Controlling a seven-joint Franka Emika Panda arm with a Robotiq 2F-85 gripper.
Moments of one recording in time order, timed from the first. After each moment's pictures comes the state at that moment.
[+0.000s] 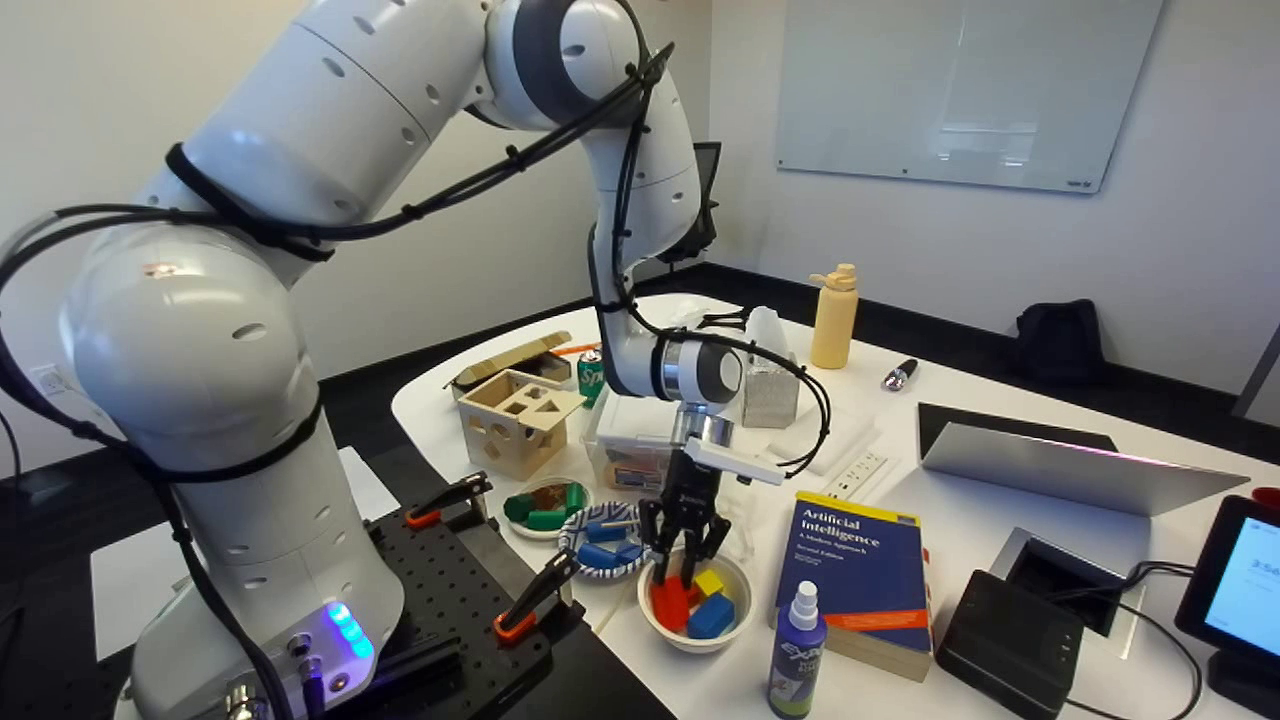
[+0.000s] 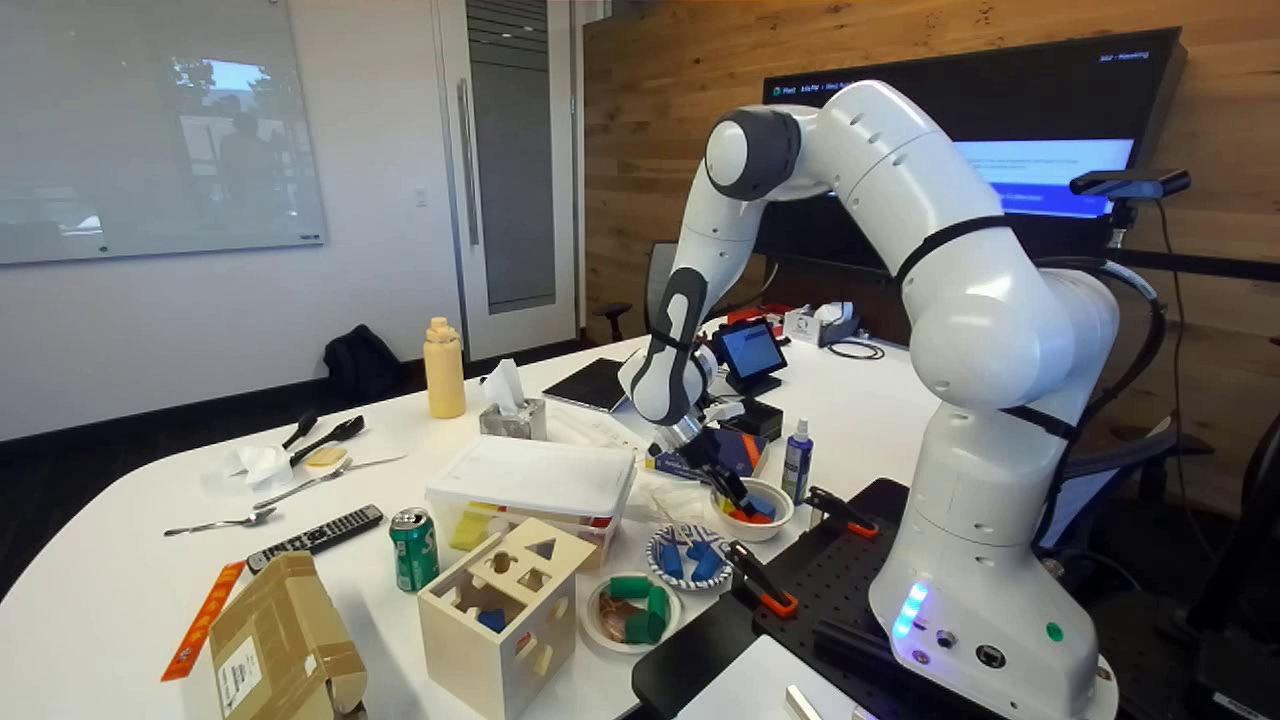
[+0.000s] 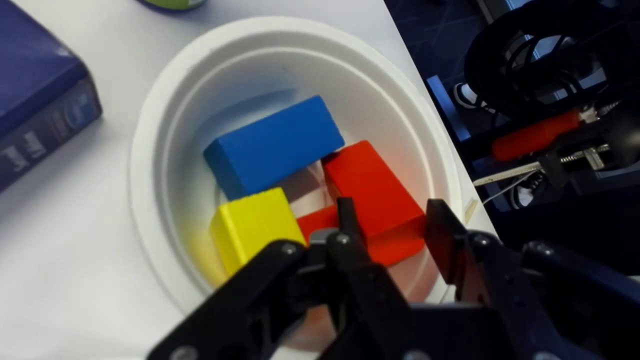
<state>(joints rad) -0.10 0.84 -0.07 -2.05 -0.42 2.18 -0.94</state>
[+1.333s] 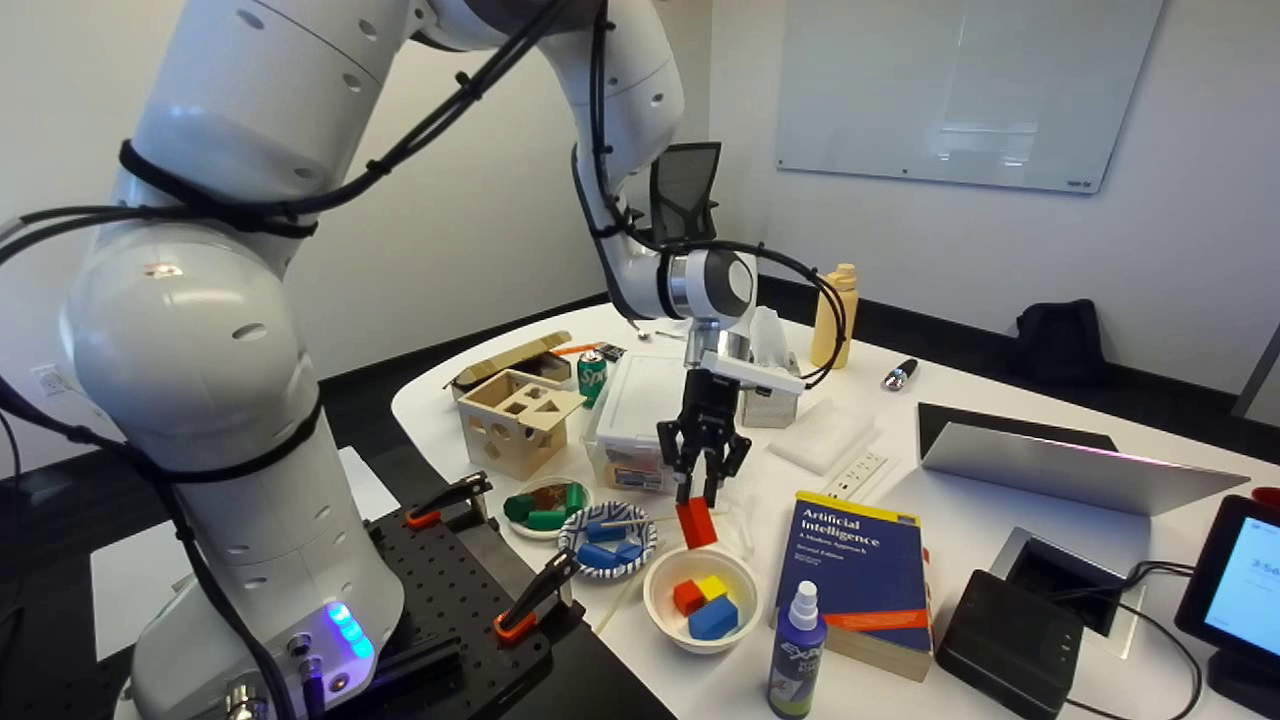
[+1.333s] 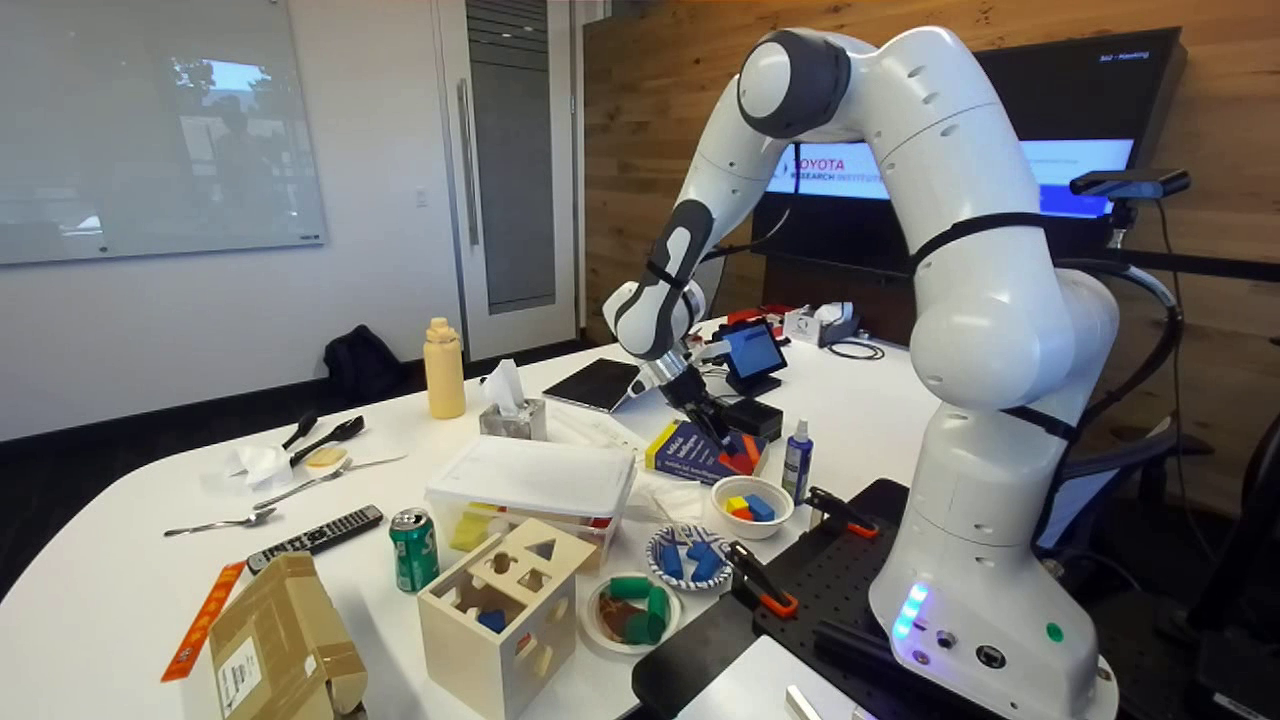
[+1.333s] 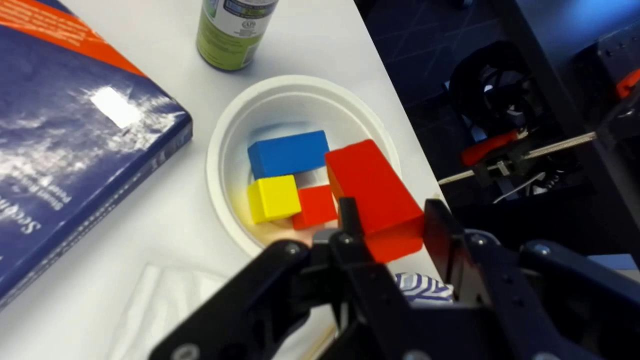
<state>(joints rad) -0.10 0.59 -0.03 -2.08 -0.42 2.05 -0.98</state>
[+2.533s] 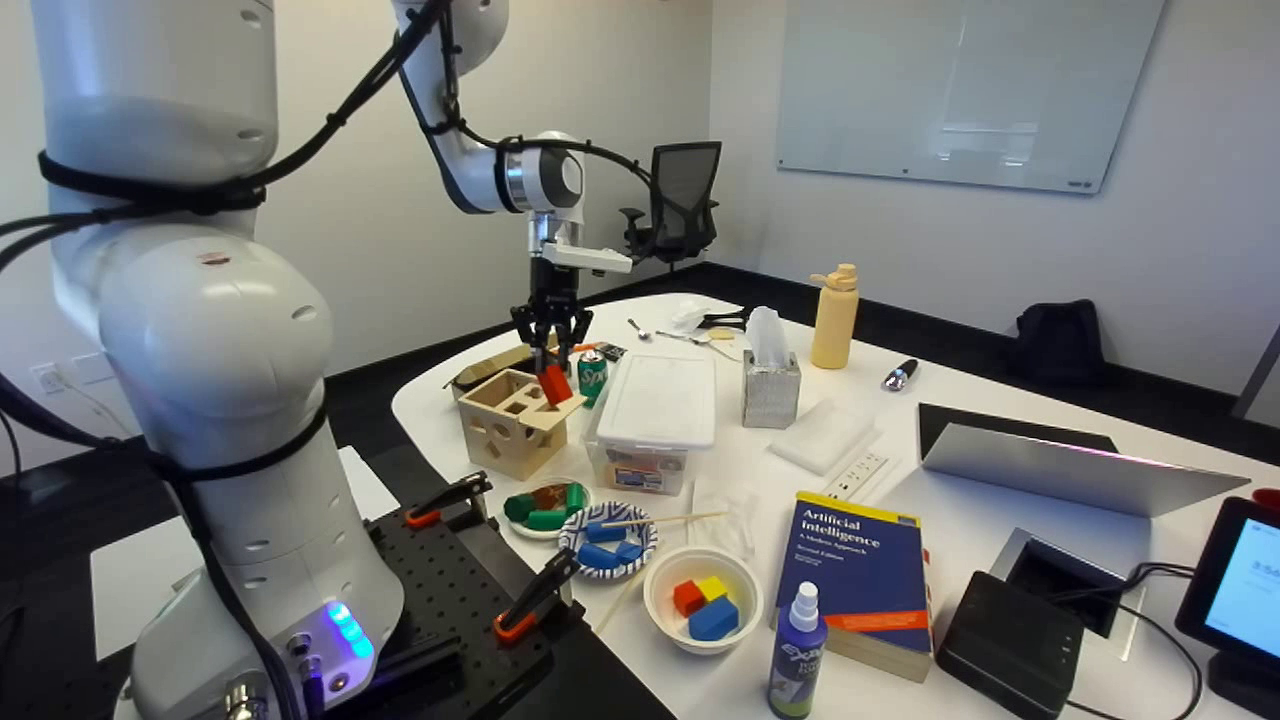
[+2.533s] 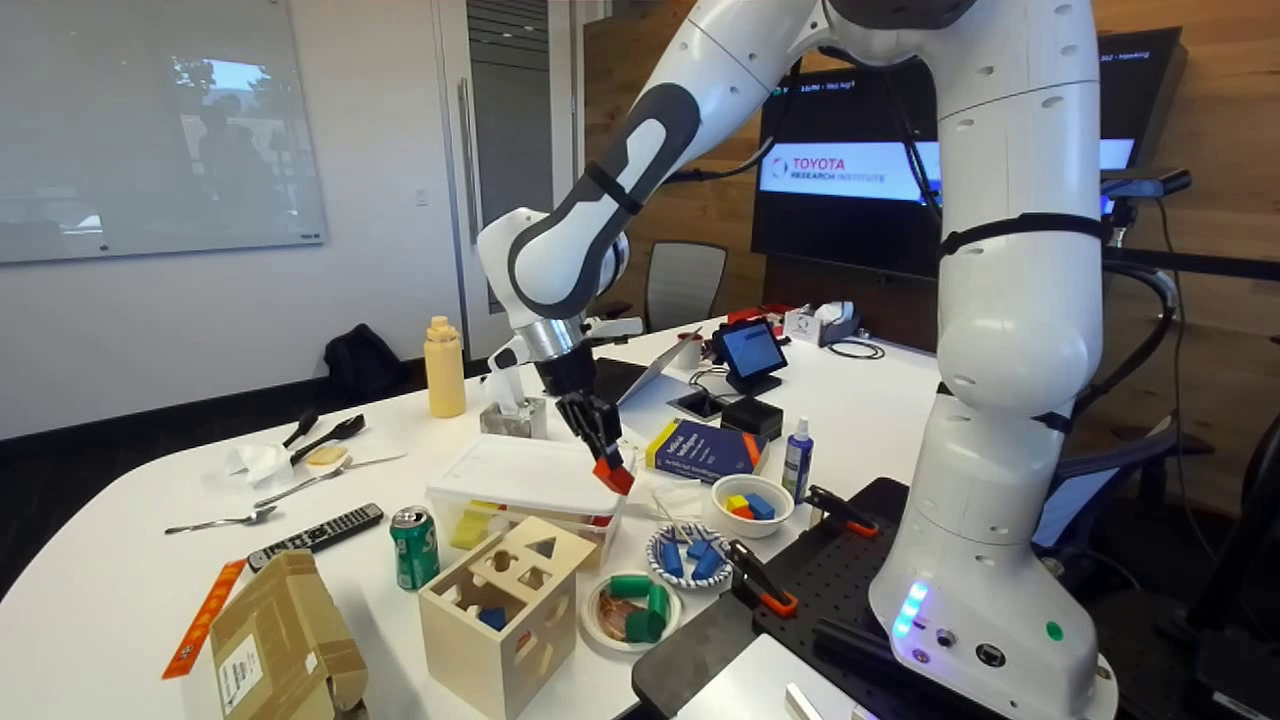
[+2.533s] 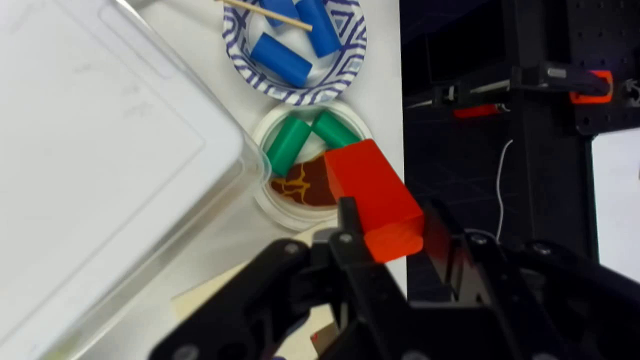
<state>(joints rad) 0.14 0.25 0.27 -2.26 -0.19 2.11 -0.93</state>
